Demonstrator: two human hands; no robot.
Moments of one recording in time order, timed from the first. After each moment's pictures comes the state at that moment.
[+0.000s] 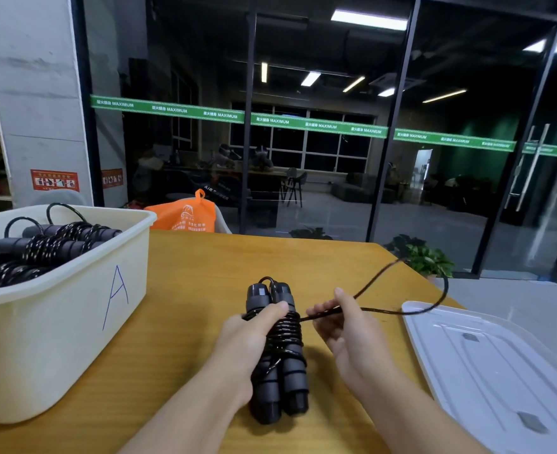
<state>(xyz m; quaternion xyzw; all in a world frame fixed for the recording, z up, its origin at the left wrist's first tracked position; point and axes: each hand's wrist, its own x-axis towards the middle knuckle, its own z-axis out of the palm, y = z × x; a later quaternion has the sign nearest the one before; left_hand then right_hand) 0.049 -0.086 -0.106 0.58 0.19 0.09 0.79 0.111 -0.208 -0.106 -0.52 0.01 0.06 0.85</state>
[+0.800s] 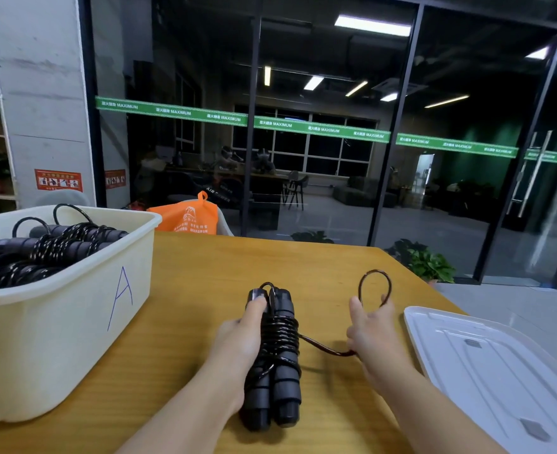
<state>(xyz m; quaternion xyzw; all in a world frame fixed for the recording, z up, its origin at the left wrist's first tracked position) 0.046 -0.079 -0.103 0.58 0.26 0.11 0.76 0.142 -0.226 -0.116 -0.72 0.01 -0.02 0.69</state>
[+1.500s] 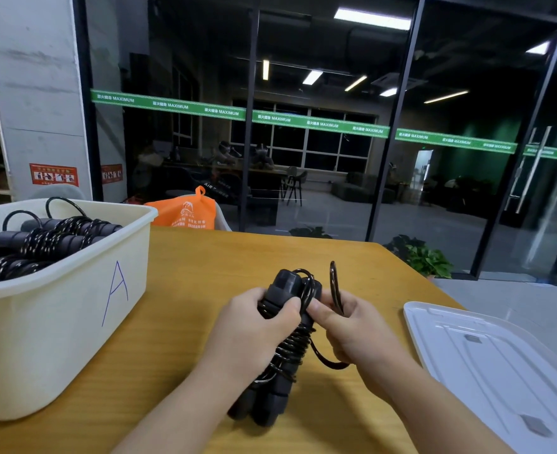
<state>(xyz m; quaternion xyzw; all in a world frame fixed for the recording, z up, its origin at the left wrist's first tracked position) 0.031 -0.085 -0.088 0.78 0.04 0.24 0.58 0.096 -0.226 -0.088 -0.74 -0.24 0.08 0.63</state>
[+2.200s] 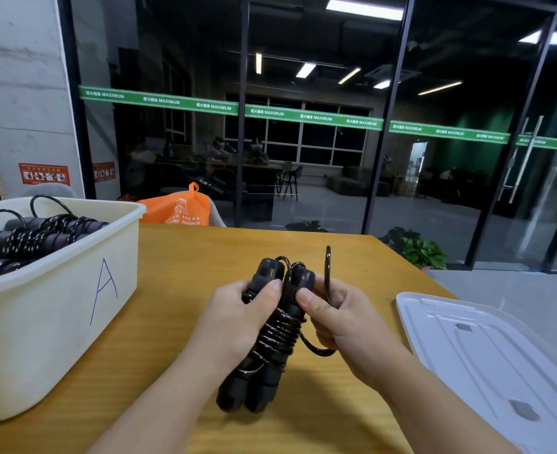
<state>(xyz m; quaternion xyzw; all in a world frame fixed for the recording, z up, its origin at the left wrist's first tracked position) 0.037 -0.078 -0.089 0.75 0.05 0.20 0.63 0.086 -0.229 -0.082 -0.68 -0.34 0.09 0.64</state>
